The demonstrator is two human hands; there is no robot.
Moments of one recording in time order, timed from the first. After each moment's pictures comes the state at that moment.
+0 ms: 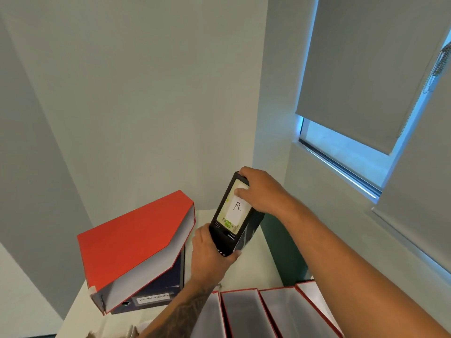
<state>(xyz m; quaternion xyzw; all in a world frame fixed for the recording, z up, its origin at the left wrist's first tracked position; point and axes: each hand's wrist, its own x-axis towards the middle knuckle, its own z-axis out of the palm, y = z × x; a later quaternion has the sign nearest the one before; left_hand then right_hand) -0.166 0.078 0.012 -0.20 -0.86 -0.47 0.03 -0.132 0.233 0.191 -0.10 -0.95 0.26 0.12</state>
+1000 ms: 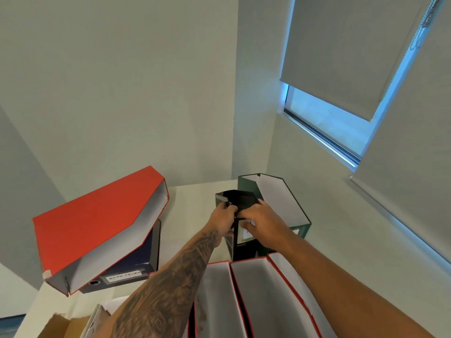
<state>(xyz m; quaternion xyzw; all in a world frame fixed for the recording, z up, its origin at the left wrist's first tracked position) -0.151 0.203 0.026 -0.07 -0.73 -0.60 -0.34 -0.065 0.325 0.016 -0.04 -0.97 0.20 0.11</state>
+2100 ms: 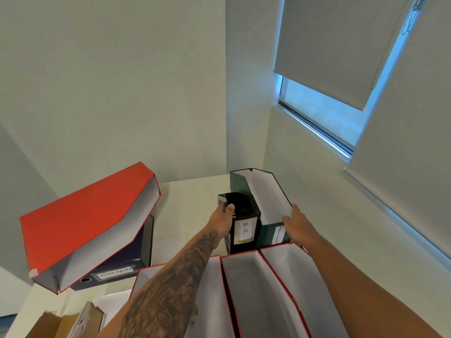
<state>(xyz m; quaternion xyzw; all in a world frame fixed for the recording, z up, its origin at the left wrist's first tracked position) -0.132 0.226 -0.003 -0.10 -0.75 -0.57 -0.33 -0.017 0.427 -0.049 -0.41 -0.84 0.36 0.05</state>
